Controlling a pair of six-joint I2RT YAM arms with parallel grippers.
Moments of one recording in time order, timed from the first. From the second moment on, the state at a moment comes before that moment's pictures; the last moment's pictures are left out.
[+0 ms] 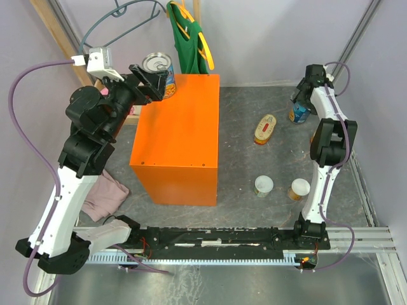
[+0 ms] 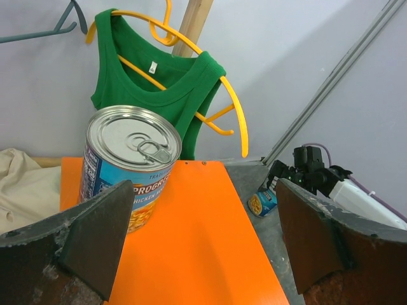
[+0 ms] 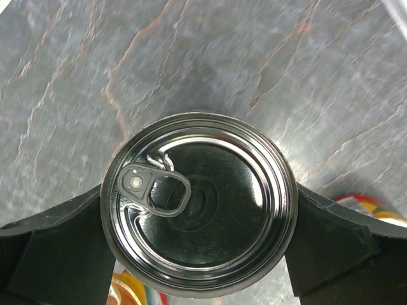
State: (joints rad) left arm -0.49 1.09 1.59 -0.35 -0.16 -0.37; right arm -0.13 2.28 2.04 -0.69 0.31 0.51
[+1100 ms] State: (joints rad) left arm -0.49 1.04 1.58 -0.43 -0.15 -0.37; right arm 0.18 1.77 1.92 -0.78 0.27 0.41
